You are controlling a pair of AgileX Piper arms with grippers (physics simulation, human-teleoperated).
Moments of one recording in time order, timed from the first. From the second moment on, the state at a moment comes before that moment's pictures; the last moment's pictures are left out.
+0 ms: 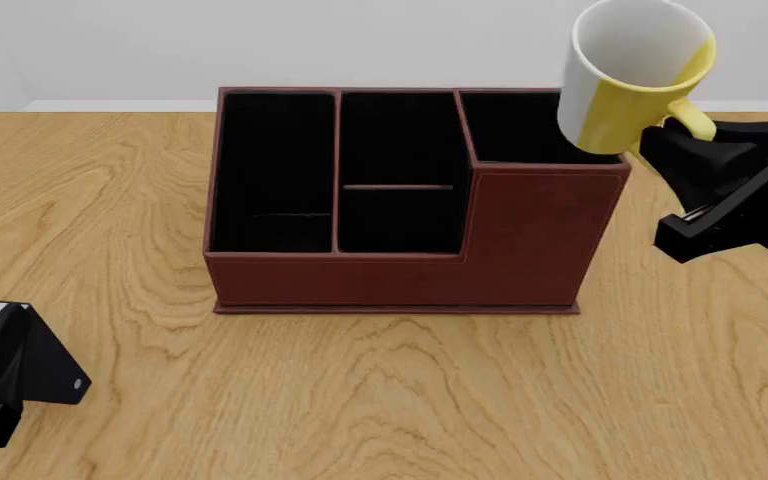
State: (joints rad) left arm 0.00 0.00 0.00 0.00 0.00; right arm 0.38 0.72 -0.57 0.02 -0.21
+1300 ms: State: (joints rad) left arm 0.00 0.00 0.00 0.00 0.00; right arm 0.12 0.34 -0.55 0.30 -0.14
